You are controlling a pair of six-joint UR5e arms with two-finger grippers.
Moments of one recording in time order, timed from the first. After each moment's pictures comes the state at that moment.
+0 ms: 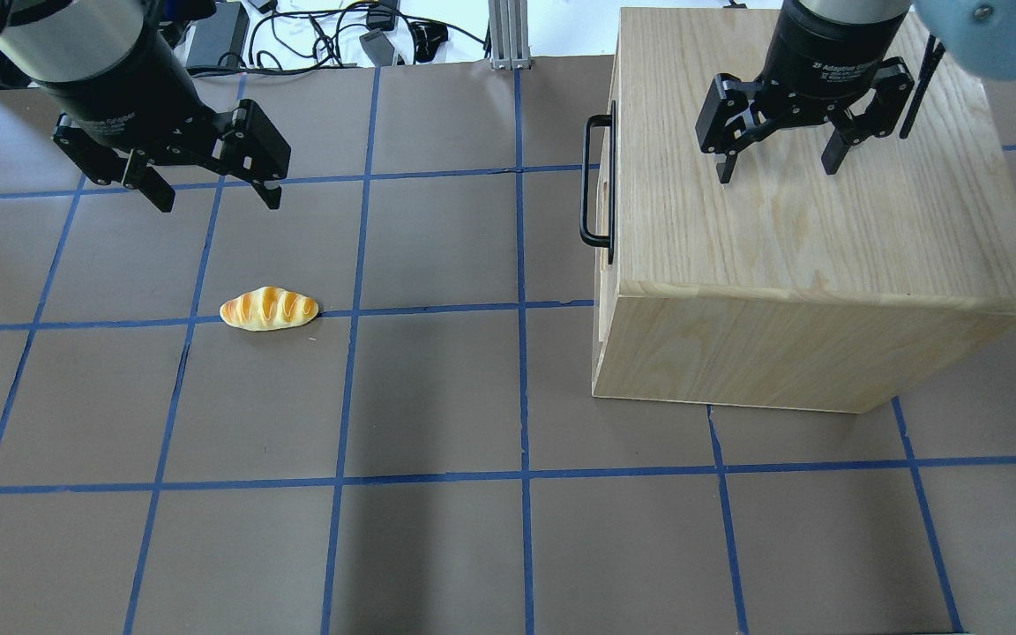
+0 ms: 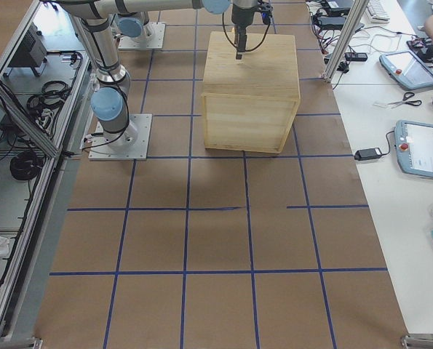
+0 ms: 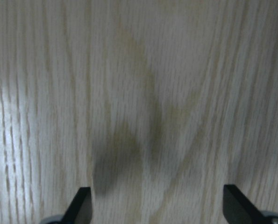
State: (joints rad) left arm -1.58 -1.54 -1.50 -1.65 1.56 0.01; right arm 1.60 -1.49 1.43 -1.47 -1.61 0.02
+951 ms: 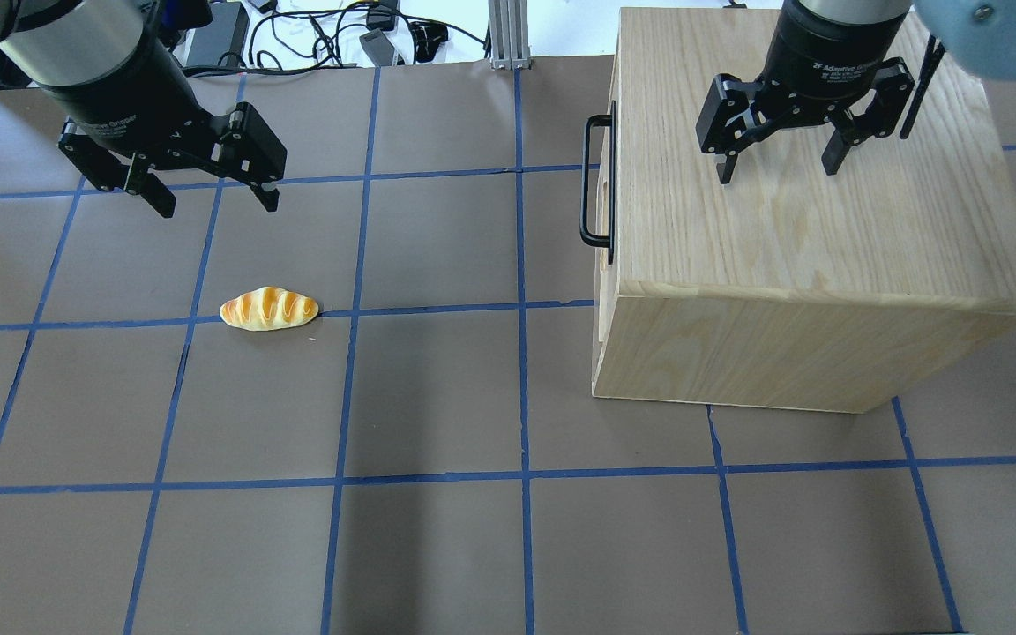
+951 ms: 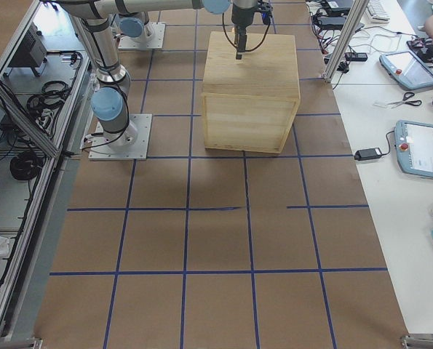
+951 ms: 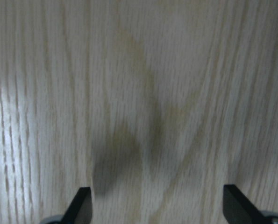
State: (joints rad) left arm -1.56 -1.55 -1.51 -1.65 1.56 0.01; right arm 1.60 -1.49 1.43 -1.47 -1.61 0.02
